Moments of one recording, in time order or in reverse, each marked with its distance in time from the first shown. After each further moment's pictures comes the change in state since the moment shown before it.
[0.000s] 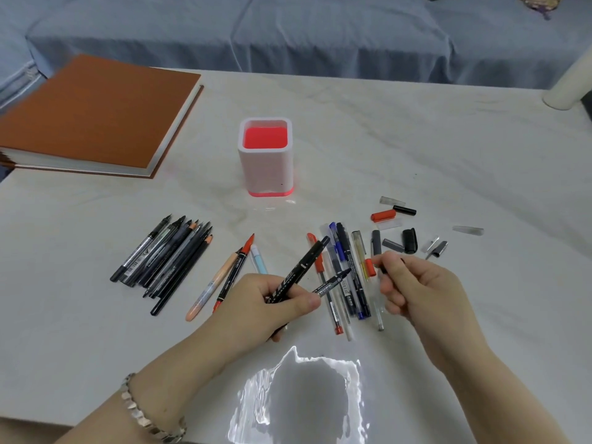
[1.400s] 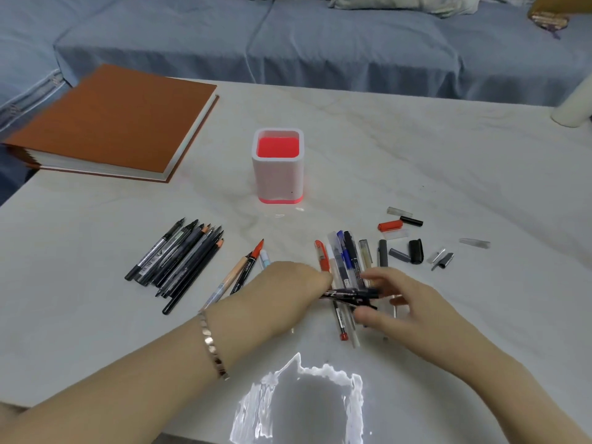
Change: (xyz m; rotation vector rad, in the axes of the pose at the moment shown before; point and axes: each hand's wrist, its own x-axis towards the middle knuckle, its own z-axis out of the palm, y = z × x) left_hand 0.040 0.010 0.009 1.386 -0.216 0.429; right_hand 0.005 0.001 -0.012 -0.810 -0.378 -0.253
